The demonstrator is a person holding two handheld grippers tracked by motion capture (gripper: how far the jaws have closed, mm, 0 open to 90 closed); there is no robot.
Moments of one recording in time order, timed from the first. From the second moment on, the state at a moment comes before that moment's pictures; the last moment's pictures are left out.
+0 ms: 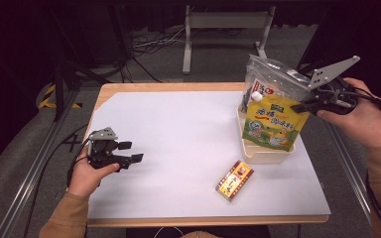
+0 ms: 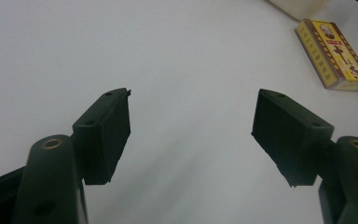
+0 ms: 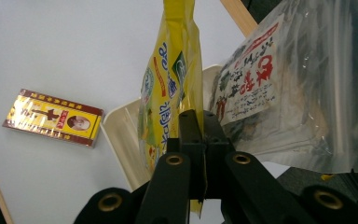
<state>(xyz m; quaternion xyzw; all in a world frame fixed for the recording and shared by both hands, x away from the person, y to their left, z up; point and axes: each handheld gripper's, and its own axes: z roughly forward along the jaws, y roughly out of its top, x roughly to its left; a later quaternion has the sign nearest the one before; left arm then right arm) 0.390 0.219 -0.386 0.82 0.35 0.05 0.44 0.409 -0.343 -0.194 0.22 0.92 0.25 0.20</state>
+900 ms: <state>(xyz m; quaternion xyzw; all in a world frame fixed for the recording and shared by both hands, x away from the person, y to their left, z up) 0.389 0.217 -0.386 0.82 0.35 0.05 0.44 0.421 -0.341 -0.223 0.23 0.93 0.24 0.19</state>
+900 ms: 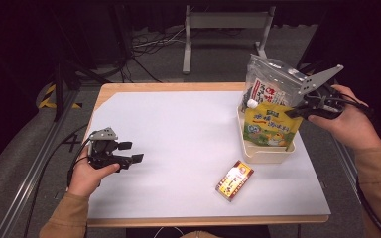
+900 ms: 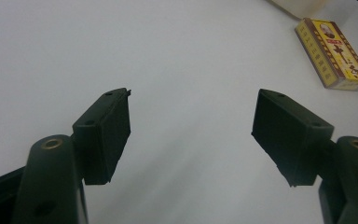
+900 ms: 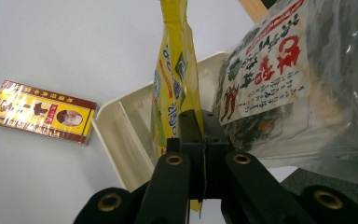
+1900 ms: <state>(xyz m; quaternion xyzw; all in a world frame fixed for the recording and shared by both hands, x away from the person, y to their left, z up) 0.392 0.154 -0.394 0.86 0.30 0.02 0.42 0.419 -0.355 -0.243 0.28 0.90 0.27 0.17</state>
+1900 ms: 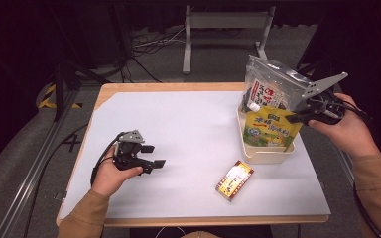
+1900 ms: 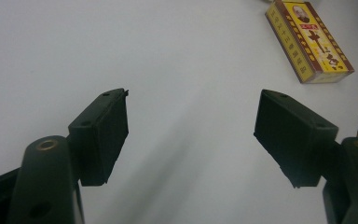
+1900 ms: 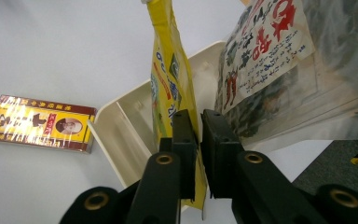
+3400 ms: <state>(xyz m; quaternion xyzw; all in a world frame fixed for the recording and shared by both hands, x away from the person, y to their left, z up) 0.366 0.015 -0.394 0.89 0.19 -0.03 0.41 0.350 -0.330 -0.242 0.28 0.84 0.43 0.17</state>
